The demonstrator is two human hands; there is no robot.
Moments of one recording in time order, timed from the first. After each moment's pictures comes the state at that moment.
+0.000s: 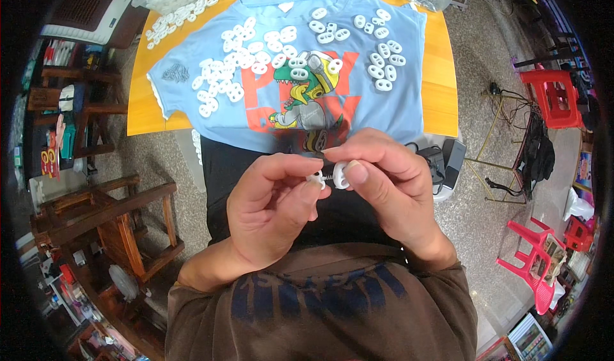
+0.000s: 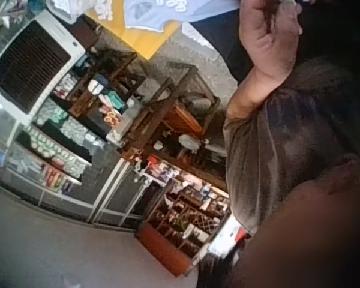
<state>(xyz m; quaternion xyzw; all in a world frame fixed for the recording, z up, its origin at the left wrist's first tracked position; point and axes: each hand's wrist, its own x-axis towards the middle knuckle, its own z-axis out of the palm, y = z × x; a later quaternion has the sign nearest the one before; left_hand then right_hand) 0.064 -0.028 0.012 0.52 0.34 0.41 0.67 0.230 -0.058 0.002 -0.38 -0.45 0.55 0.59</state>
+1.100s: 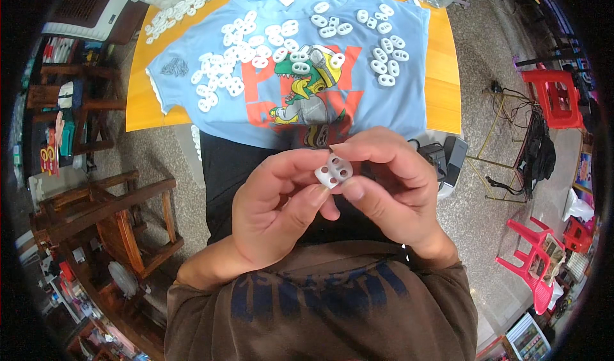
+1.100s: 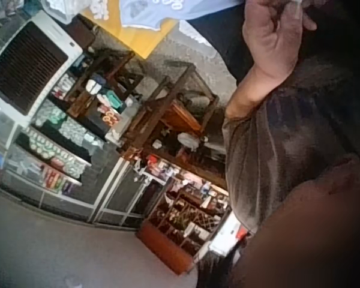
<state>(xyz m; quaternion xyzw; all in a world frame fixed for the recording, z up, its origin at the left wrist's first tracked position) 0.061 -0.027 0.008 0.53 0.26 0.37 0.72 0.227 -0.059 0.000 -0.39 -0.51 0.46 0.61</state>
